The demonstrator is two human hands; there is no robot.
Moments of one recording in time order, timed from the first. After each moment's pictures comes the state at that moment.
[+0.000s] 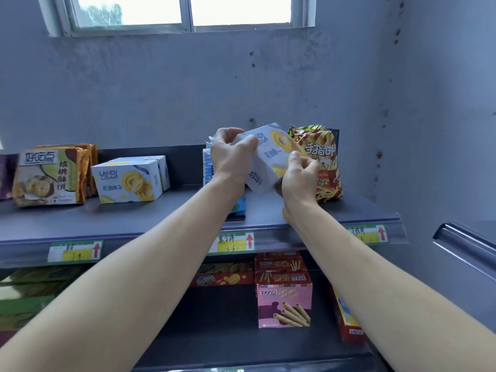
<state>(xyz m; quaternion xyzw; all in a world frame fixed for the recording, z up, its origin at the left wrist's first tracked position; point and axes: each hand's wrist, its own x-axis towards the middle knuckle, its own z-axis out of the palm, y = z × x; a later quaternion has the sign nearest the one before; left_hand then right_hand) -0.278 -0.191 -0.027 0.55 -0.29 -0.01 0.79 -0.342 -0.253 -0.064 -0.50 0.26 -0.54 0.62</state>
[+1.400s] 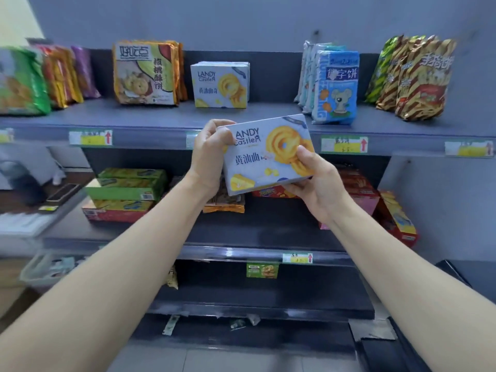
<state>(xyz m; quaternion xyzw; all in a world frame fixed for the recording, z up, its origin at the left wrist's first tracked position) -0.190 0.087 -0.145 0.54 -0.28 -0.16 0.77 -0.313 -0.048 -0.183 -0.56 0.14 -0.29 0.76</state>
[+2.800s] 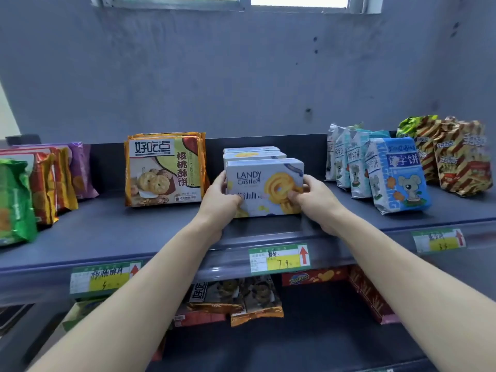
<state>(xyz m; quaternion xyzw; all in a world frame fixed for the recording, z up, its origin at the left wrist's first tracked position) 0.037 0.059 -0.103 0.65 -0.37 -0.16 0.64 -0.095 -0.082 -0.107 -0.76 0.26 -0.35 0.48</state>
